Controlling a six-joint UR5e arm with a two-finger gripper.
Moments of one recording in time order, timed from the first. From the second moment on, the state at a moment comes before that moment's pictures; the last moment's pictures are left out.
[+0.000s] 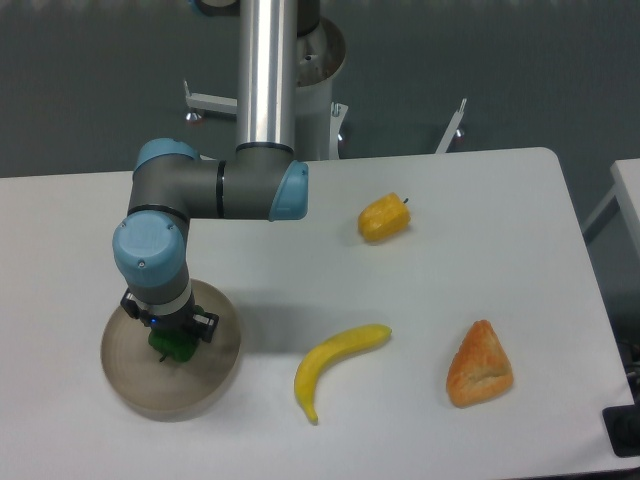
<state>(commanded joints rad) 1.82 -2.22 -1.28 -1.23 1.48 0.28</state>
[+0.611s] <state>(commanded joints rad) 1.82 -2.20 -1.28 -1.23 1.48 0.29</state>
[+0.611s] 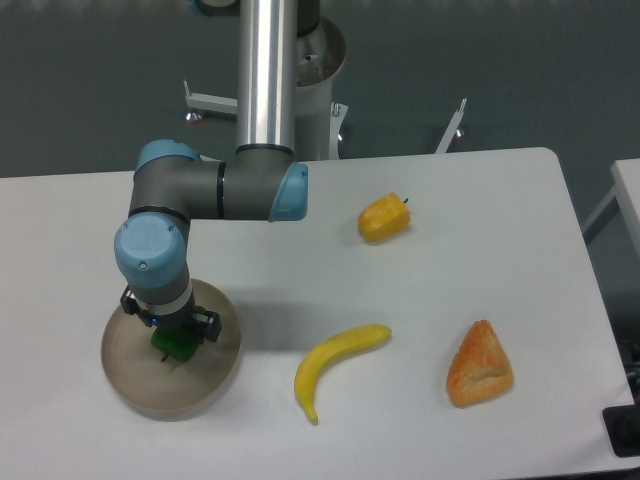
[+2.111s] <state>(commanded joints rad) 2.21 -2.14 -1.21 -1.23 1.60 1.06</state>
